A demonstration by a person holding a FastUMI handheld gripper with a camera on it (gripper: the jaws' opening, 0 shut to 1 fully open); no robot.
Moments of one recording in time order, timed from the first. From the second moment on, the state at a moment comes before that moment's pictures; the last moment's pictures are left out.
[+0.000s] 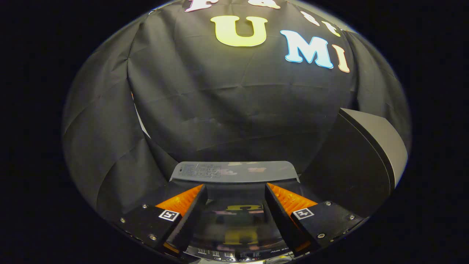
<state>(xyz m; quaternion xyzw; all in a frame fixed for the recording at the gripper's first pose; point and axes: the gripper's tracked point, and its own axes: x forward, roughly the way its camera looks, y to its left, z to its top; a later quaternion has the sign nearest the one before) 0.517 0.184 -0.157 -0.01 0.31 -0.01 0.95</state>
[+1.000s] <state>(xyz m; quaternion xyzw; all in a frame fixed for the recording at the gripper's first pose) 0.368 0.056 -0.114 -0.10 0.20 -0.04 0.97</state>
